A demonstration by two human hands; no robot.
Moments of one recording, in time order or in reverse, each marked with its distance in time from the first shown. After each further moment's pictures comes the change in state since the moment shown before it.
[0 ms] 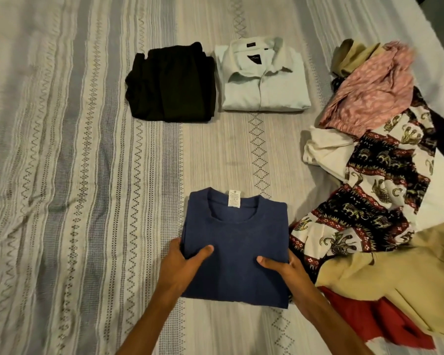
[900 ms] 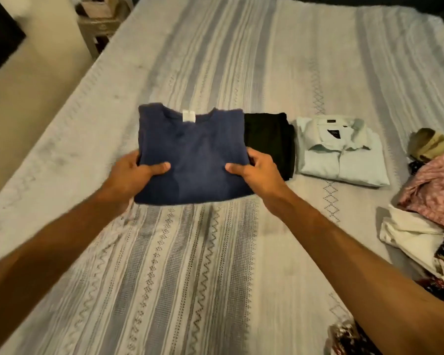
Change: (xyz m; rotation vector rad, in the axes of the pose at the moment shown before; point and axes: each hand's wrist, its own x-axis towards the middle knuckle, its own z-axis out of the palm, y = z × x) left_hand 0.041 0.186 -0.321 -0.250 0.276 0.437; right_hand -0.002 -0.300 0.290 -0.335 -0.282 -0.753
